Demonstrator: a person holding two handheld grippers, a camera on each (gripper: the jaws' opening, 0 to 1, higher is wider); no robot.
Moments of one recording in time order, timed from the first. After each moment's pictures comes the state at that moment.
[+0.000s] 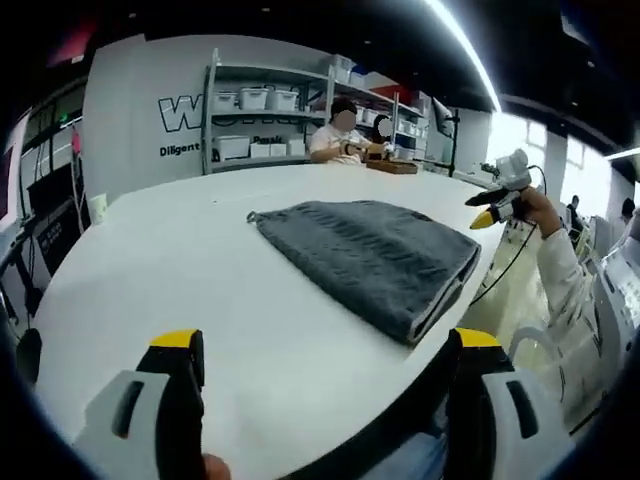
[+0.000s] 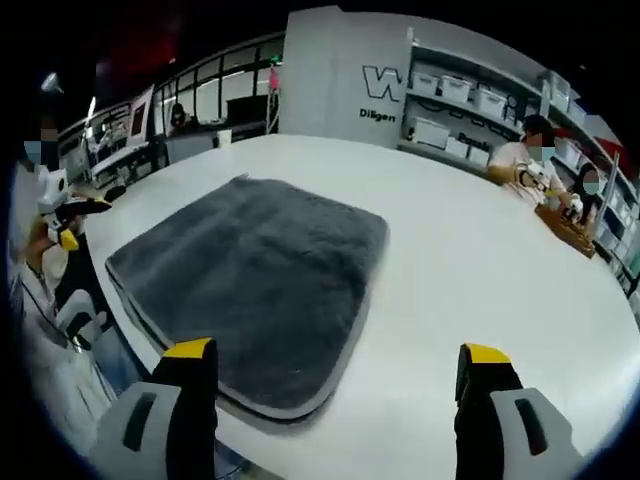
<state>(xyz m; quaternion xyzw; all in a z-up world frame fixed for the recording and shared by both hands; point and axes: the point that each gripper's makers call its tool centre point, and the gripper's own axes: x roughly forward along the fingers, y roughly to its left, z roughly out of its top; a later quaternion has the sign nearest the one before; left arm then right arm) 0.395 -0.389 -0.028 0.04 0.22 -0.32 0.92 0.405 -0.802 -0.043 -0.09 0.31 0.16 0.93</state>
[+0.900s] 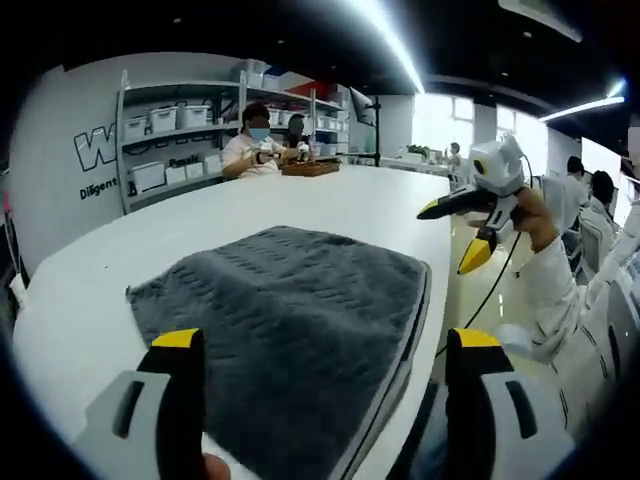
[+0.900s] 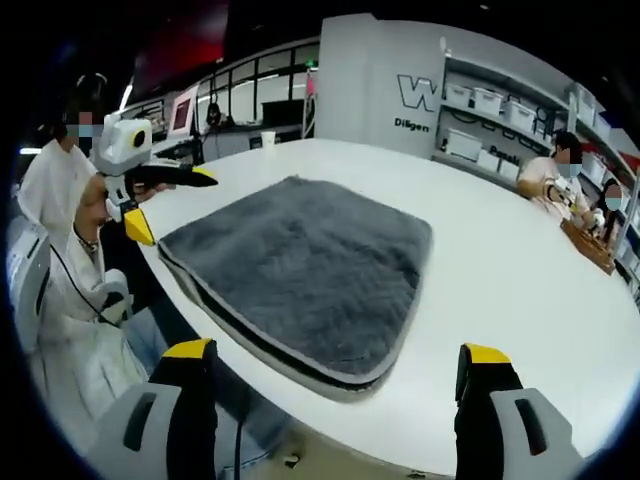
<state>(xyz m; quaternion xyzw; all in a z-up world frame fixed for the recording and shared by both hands) 0.417 -0.584 -0.013 0.11 0.19 -0.49 0.85 0.360 -0.775 -0.036 -0.10 0.30 0.21 0.92</state>
